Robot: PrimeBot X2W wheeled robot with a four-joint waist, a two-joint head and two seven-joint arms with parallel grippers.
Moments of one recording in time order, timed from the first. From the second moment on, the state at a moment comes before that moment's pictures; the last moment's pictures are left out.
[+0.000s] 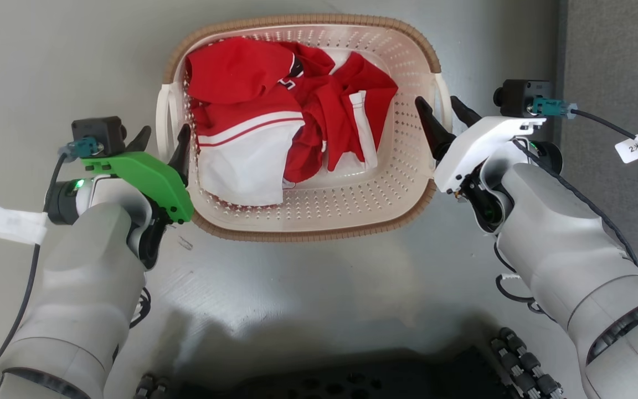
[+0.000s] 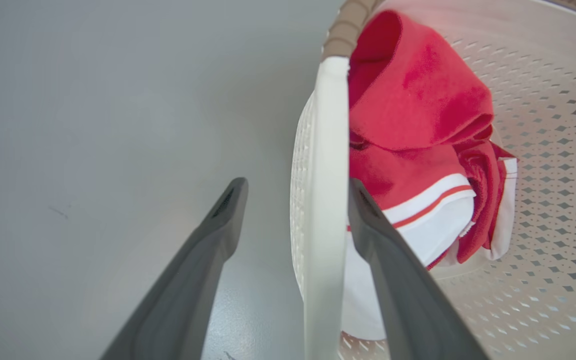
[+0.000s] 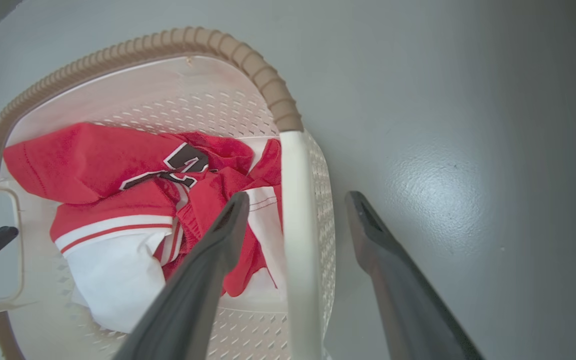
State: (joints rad) left arm -0.90 0.08 -0.72 1.13 -0.88 -0.13 -0.25; right arm -0.91 -0.06 0.80 1.14 0.93 0.12 -0.25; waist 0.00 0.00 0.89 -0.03
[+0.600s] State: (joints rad) left arm -0.83 0.09 -0.68 1.12 -0.92 -0.13 -0.25; right arm -0.84 -0.06 0.77 1.10 0.95 0.12 -0.25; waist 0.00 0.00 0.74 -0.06
